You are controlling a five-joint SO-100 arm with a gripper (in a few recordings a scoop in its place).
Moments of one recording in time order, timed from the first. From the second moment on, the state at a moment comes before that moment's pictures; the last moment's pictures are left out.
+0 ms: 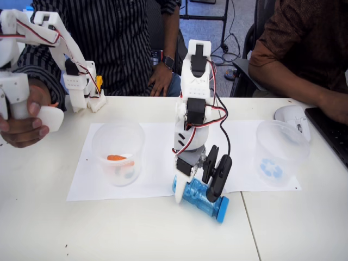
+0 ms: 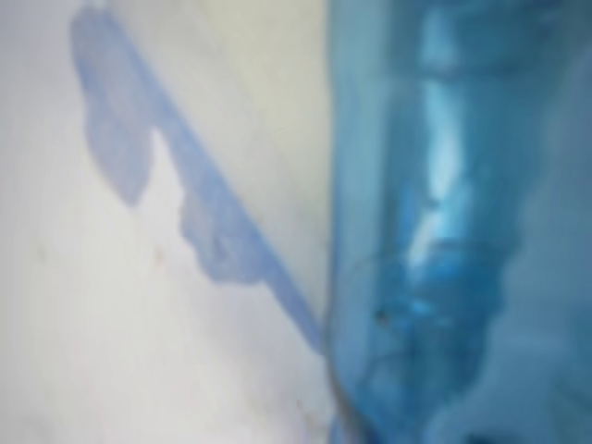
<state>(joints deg) 7.0 46.9 41.2 92.8 27.2</state>
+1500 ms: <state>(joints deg) -12.1 81.8 41.2 94.6 27.2</state>
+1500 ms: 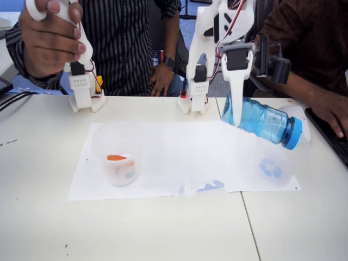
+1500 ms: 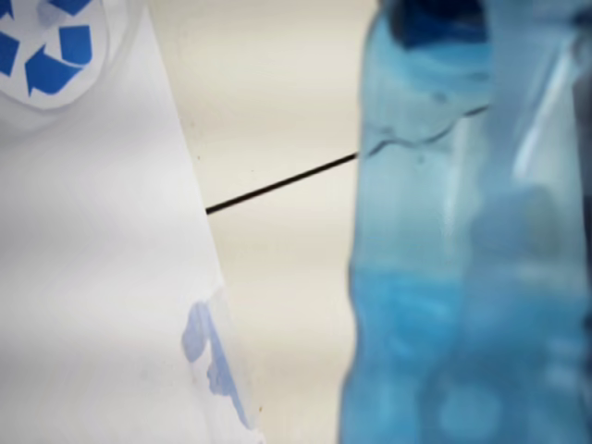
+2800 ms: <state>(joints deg) -26.5 90.3 55.5 98.9 27.2</state>
